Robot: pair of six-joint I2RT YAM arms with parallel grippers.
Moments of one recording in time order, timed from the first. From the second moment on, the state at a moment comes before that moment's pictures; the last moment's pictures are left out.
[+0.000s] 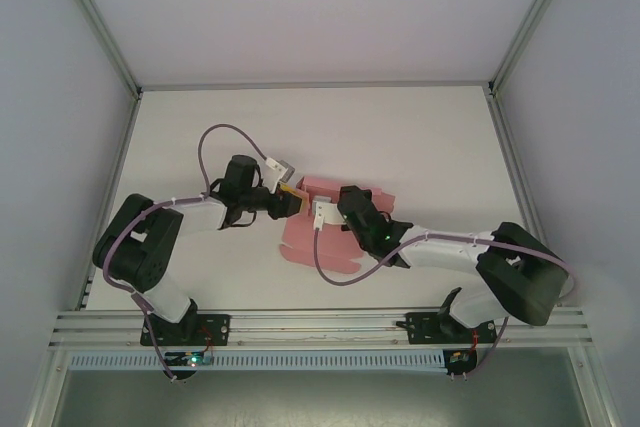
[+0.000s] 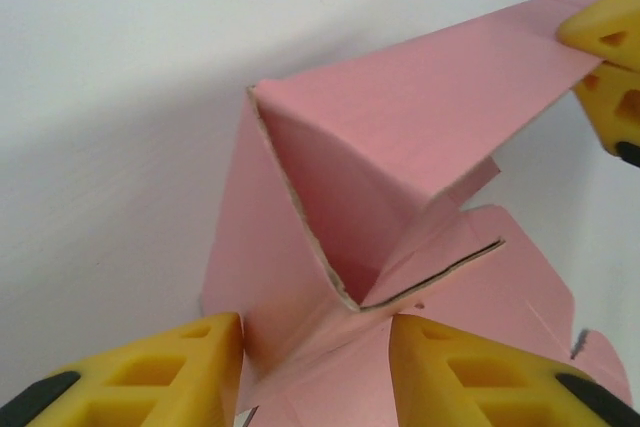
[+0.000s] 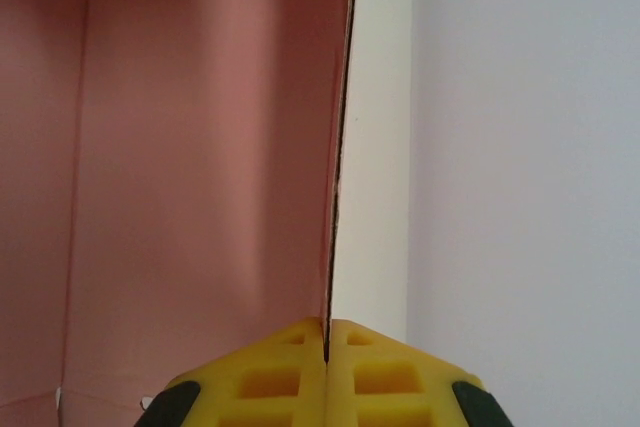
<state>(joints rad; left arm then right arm) -0.37 1.64 0.68 0.28 0.71 -0.05 0.90 1.43 0.59 0.28 0.56 -1.07</state>
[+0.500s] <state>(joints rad) -0.45 1.68 0.65 0.44 0.46 -0.09 0.93 1.46 0.61 0.26 0.59 -1.04</state>
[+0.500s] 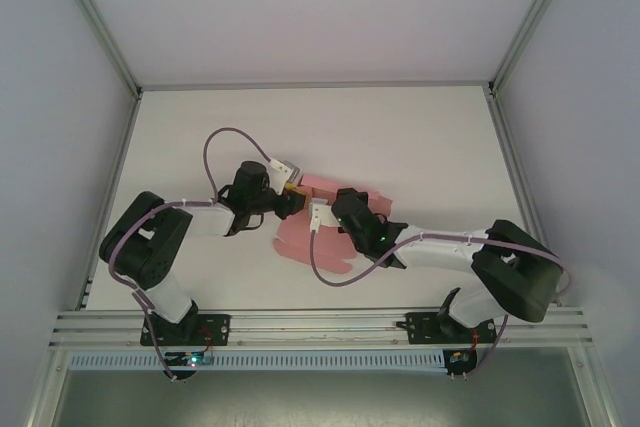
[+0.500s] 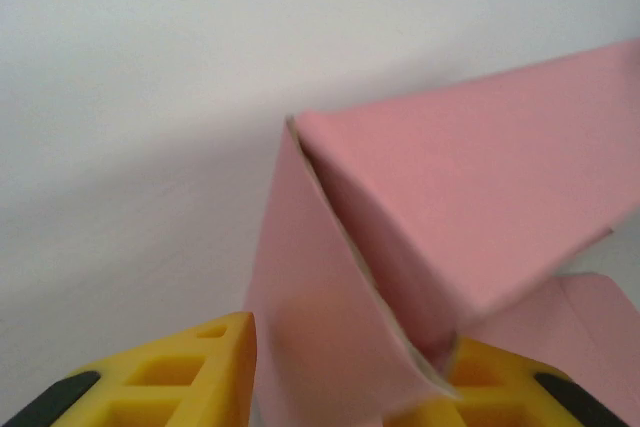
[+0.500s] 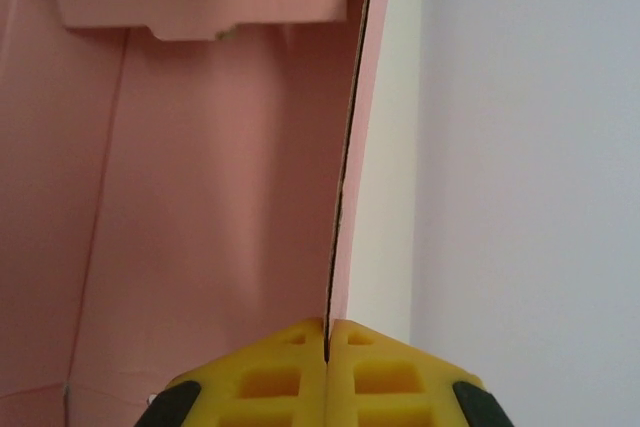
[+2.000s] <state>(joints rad) -0.61 1.80 0.62 0.75 -0.15 -0.14 0.93 1.50 0.71 0.14 0.55 -0.90</state>
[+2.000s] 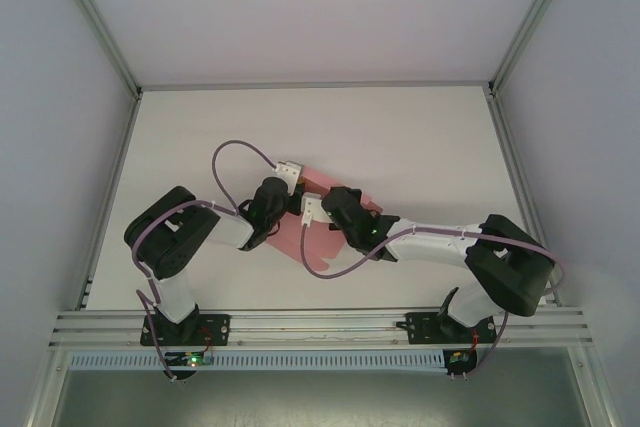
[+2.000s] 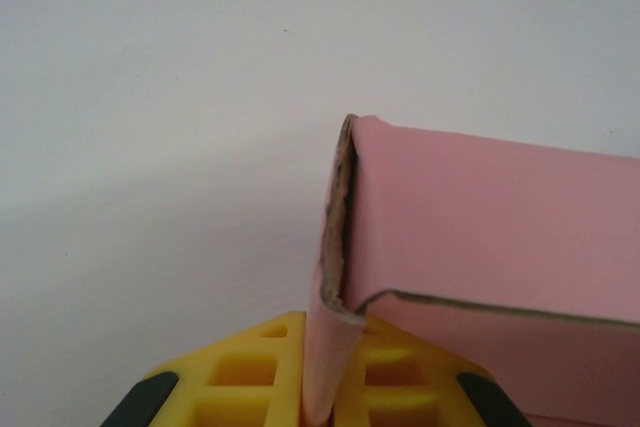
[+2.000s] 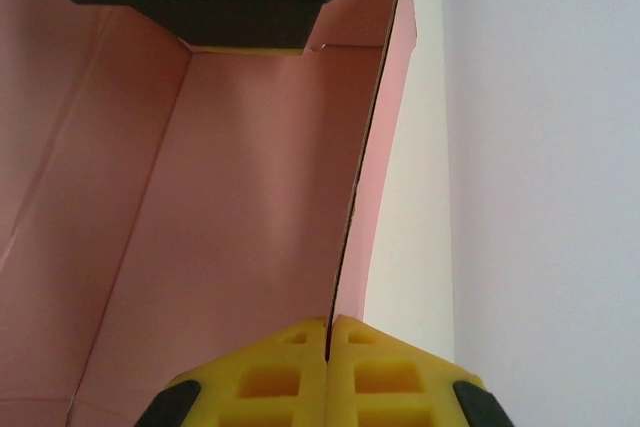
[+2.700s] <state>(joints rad) -0.57 1.63 0.50 0.74 -0.16 -0.17 0.84 1.27 0.71 0.02 0.19 -0.71</state>
